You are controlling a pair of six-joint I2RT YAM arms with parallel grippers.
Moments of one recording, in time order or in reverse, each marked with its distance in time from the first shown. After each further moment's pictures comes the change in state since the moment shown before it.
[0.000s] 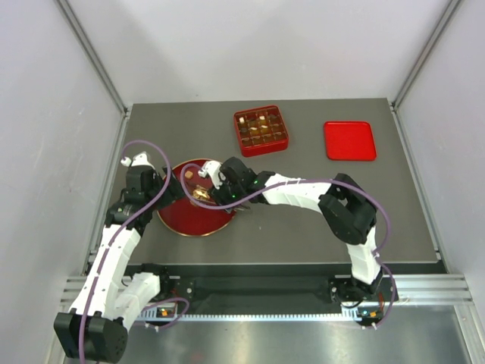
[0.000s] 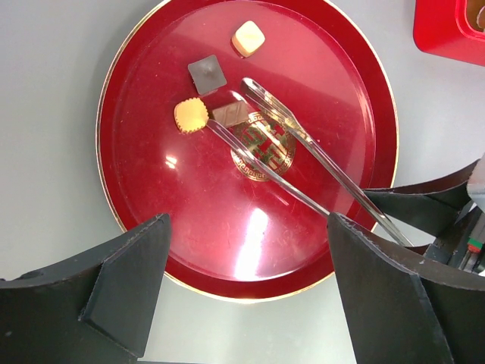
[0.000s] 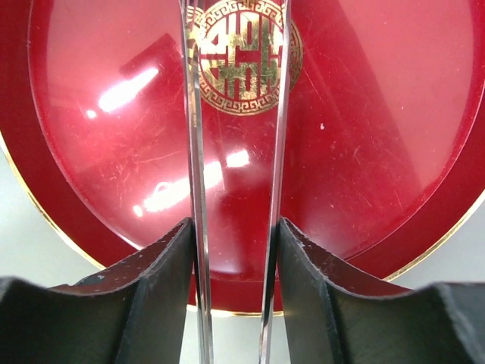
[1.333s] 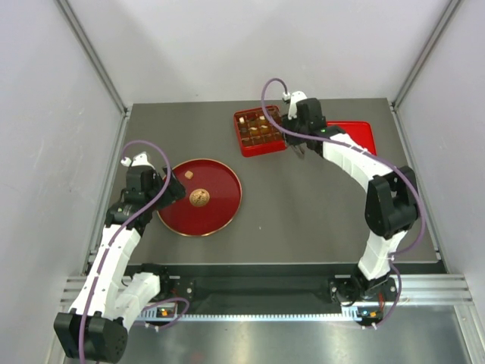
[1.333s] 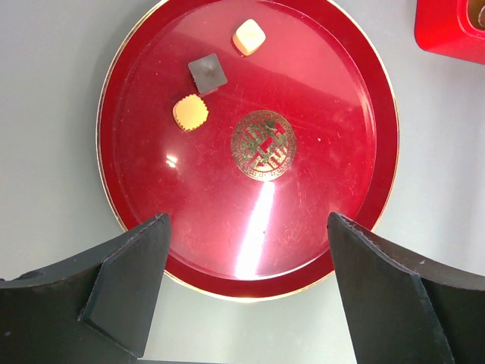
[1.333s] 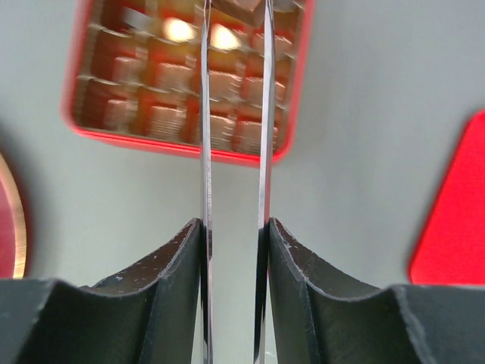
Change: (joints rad) left arm 0.000 0.000 0.000 -0.003 0.000 0.000; right arm -0.533 -0.190 0.060 -0.076 0.171 0.116
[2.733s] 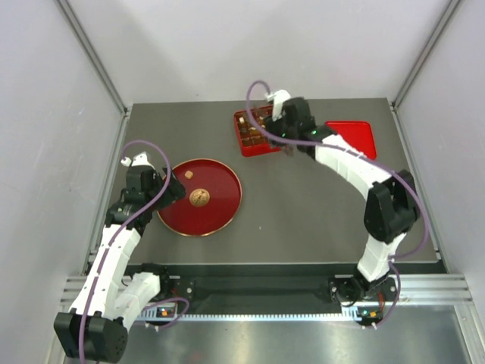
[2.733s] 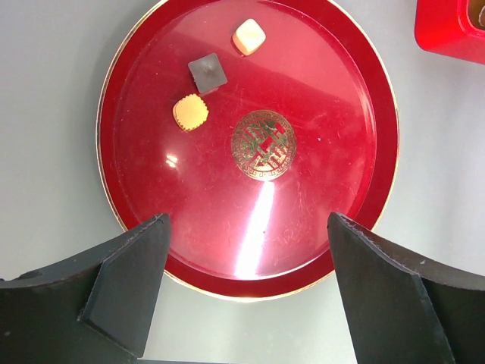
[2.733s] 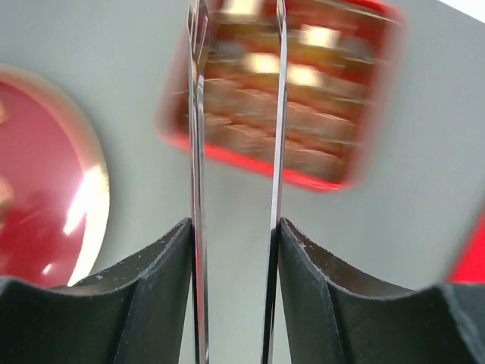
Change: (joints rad) left arm 0.000 0.000 0.000 0.000 0.000 0.000; right arm 0.059 0.010 0.082 -0.045 -0.023 -0.037
